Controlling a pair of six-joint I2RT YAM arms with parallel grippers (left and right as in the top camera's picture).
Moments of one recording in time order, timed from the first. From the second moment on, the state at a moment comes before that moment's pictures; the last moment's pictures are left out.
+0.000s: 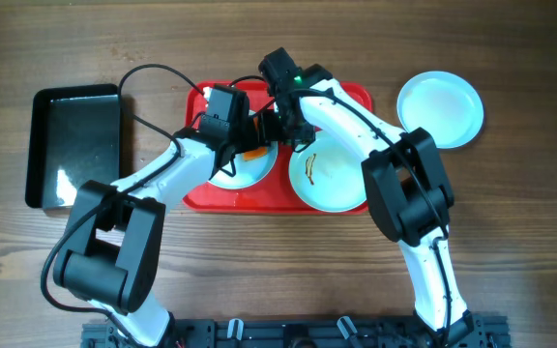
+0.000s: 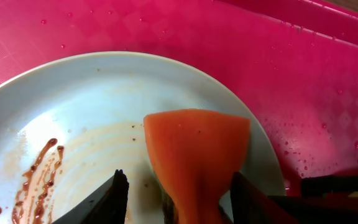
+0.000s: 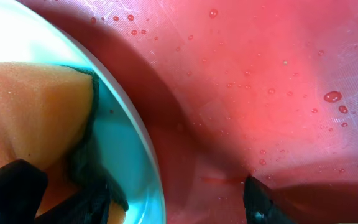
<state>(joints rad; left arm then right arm) -0.37 1.82 1.03 -0.21 -0.02 -0.53 0.56 2.32 1.84 -0.93 -0.17 0.42</state>
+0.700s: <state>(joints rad) -0.37 1.82 1.03 -0.21 -0.02 -0.53 0.54 2.30 1.84 -0.86 -0.17 0.43</state>
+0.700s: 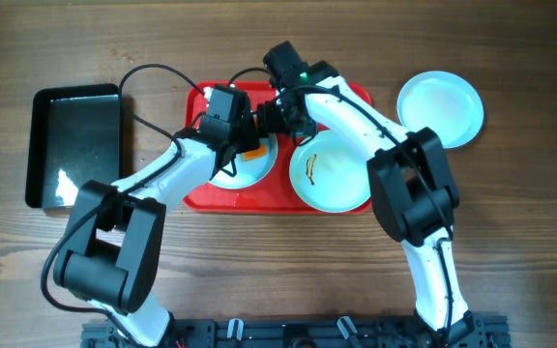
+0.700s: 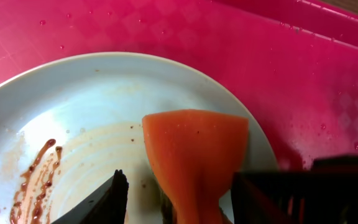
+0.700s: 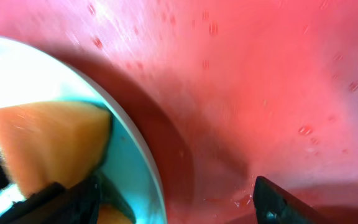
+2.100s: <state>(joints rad) -0.39 1.86 1.03 -0.19 0.00 -0.55 0.51 2.27 1.84 -0.88 -0.24 0.41</state>
